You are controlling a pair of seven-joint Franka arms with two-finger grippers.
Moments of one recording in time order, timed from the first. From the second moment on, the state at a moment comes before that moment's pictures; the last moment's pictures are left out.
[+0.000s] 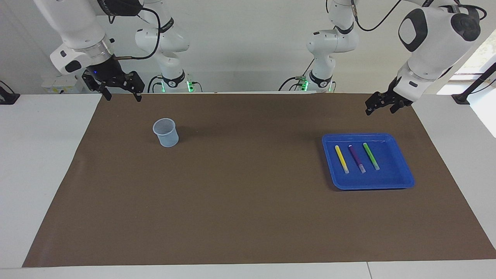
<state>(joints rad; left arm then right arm) 0.04 -0.03 -0.03 -1.83 -0.04 1.69 0.00 -0.04 -0.03 0.05 -1.57 0.01 1.48 0.09</state>
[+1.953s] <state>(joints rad) 0.14 0.30 -0.03 -2.01 0.01 2.19 0.15 -0.04 -0.03 0.05 -1.58 0.01 1.52 0.11</state>
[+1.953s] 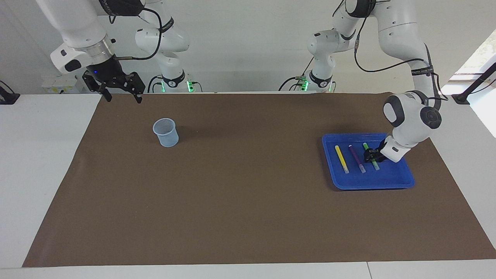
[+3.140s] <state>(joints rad) 0.14 0.29 -0.04 -1.85 0.01 1.99 0.05 -0.03 -0.03 0.05 -1.58 0.01 1.53 0.12</state>
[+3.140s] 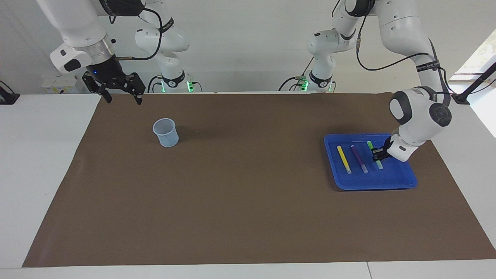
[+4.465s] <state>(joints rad) -0.29 0.10 -0.07 -1.57 -0.63 1.61 -1.50 -0.07 -0.03 0.03 -1.58 0.01 1.50 0.12</state>
